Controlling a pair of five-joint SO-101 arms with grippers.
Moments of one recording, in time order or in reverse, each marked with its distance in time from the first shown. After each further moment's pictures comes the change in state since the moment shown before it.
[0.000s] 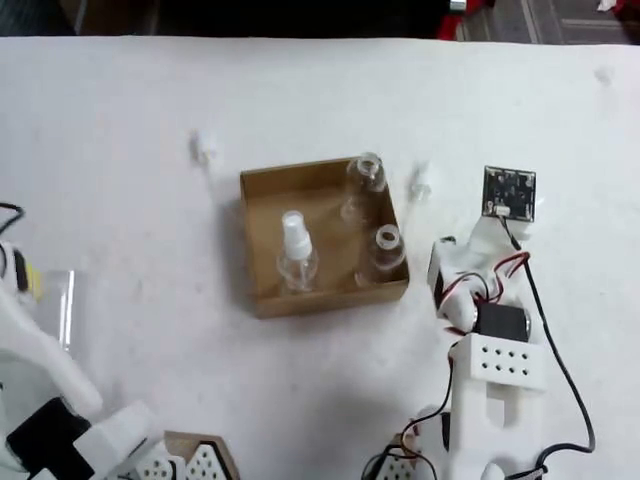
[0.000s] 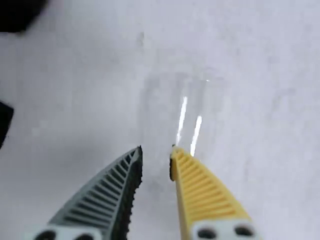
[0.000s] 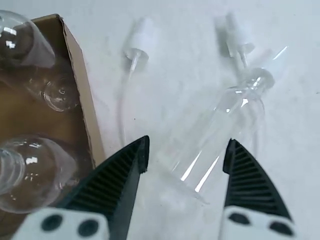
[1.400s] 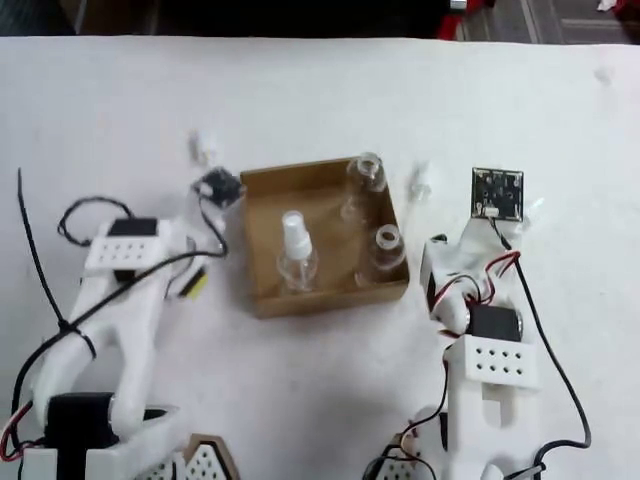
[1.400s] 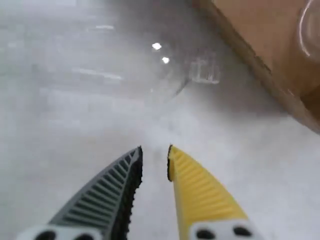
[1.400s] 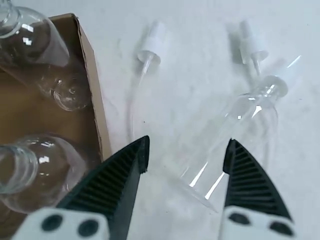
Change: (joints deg) left arm 43.6 -0.5 20.8 -17.3 -8.1; right arm -2.2 0.0 1.8 -3.2 0.4
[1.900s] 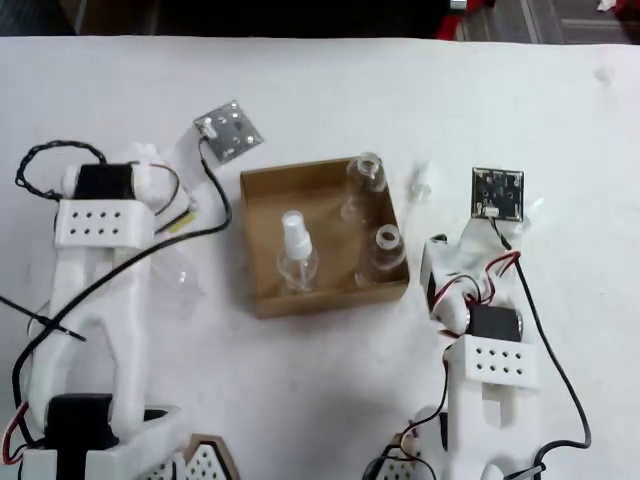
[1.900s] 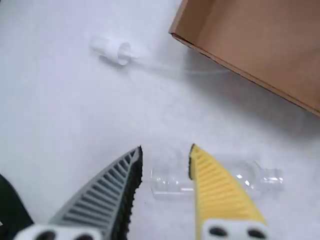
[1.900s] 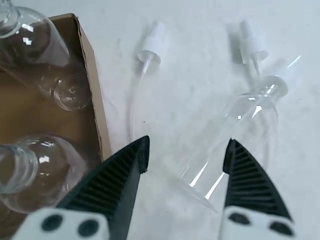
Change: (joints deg) left arm 0.4 0.0 -25.0 6.8 -18.7; right arm 0.0 0.0 0.0 0.0 0.0
